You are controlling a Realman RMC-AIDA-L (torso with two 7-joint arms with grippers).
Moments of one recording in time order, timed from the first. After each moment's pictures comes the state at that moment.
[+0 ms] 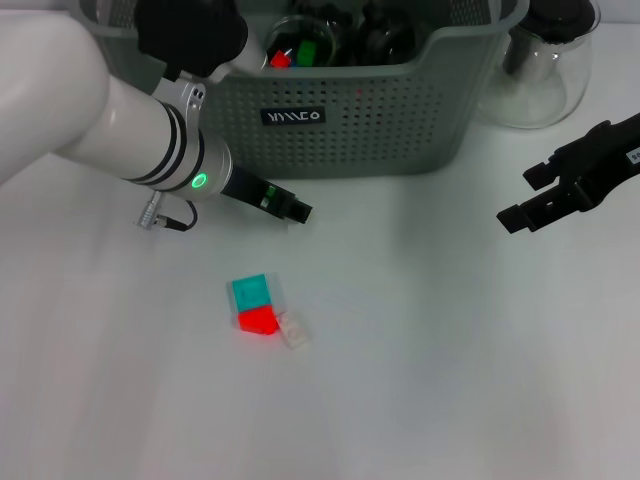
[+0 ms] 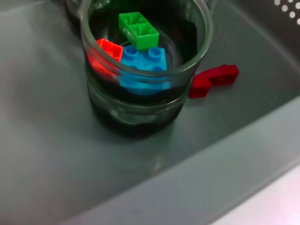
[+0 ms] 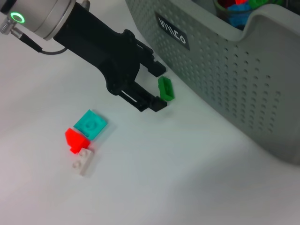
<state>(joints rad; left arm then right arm) -0.61 -2.17 1.53 1.02 2.63 0.98 -2.79 0.74 2.05 -0.93 -1.13 -2.52 -1.76 2.14</state>
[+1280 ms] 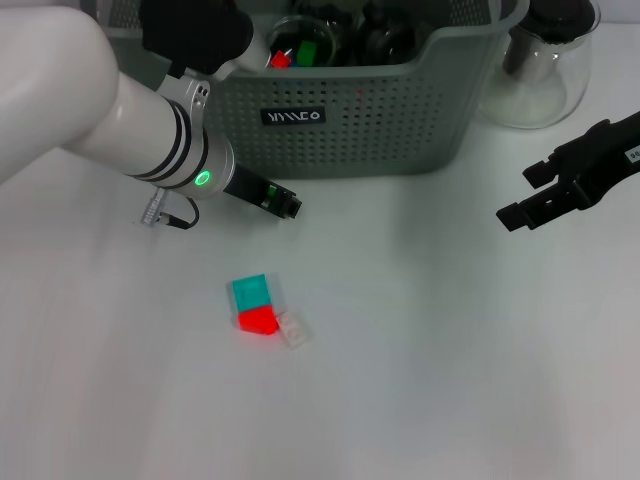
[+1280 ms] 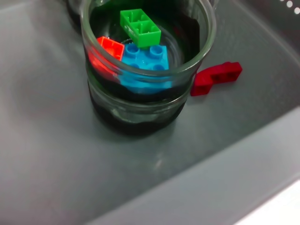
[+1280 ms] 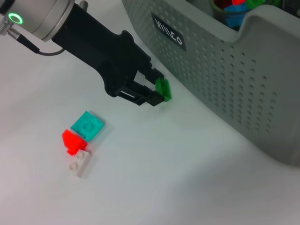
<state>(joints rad) -0.63 -2.17 1.53 1.00 2.64 0.99 -2.81 0.74 2.04 -0.93 -1.12 -2.52 -1.75 2.14</state>
